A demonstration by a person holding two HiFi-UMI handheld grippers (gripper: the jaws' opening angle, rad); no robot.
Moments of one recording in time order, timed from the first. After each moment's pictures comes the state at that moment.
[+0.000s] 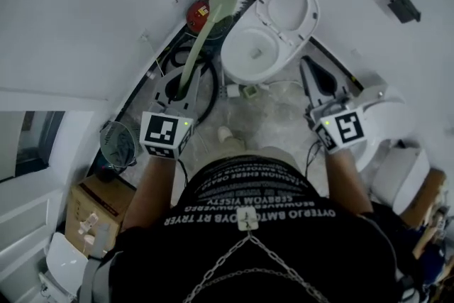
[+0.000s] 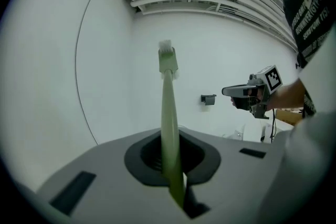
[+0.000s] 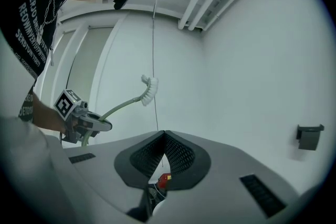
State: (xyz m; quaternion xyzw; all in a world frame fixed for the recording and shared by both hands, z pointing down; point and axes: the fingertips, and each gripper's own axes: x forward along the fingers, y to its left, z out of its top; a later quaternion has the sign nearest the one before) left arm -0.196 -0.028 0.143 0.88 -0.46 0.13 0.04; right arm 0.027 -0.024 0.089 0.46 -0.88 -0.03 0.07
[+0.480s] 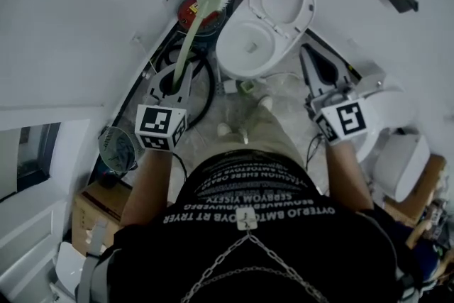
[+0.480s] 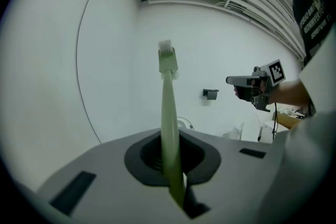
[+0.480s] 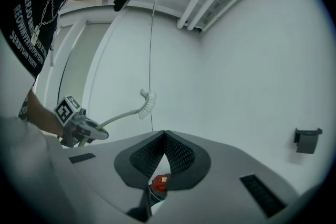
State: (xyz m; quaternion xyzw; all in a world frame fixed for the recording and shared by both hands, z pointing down) left arm -0.213 -0.068 0.190 0.88 -0.45 0.15 0.09; right arm 0.020 -0.059 0.090 0.48 -0.87 -0.03 0.07
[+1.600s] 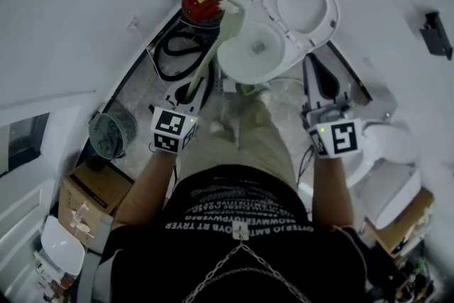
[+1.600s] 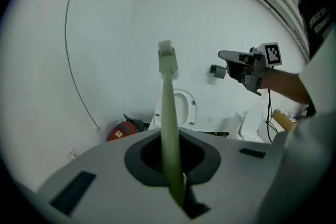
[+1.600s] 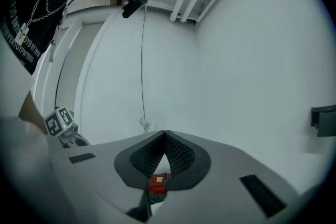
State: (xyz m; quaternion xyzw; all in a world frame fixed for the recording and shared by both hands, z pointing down) left arm -0.144 -0.136 0.344 0.85 -0.43 0.24 0.19; right arm 0.069 -0.188 0.184 0.46 -0.88 -0.02 0.06
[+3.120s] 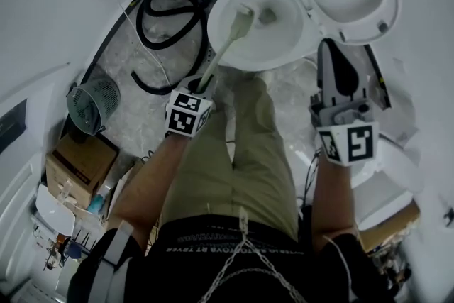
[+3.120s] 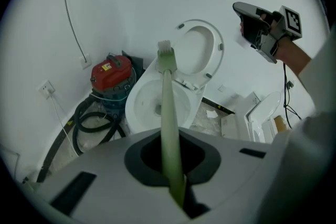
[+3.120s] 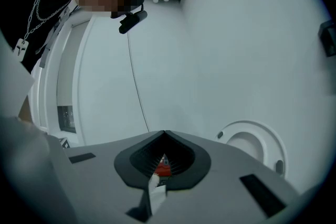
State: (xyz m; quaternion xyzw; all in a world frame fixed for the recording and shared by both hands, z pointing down) left arm -0.071 -0.158 0.641 0.74 -0.40 0.36 0.40; right arm 0.112 -0.317 0.389 0.43 -0.90 0.08 0.08
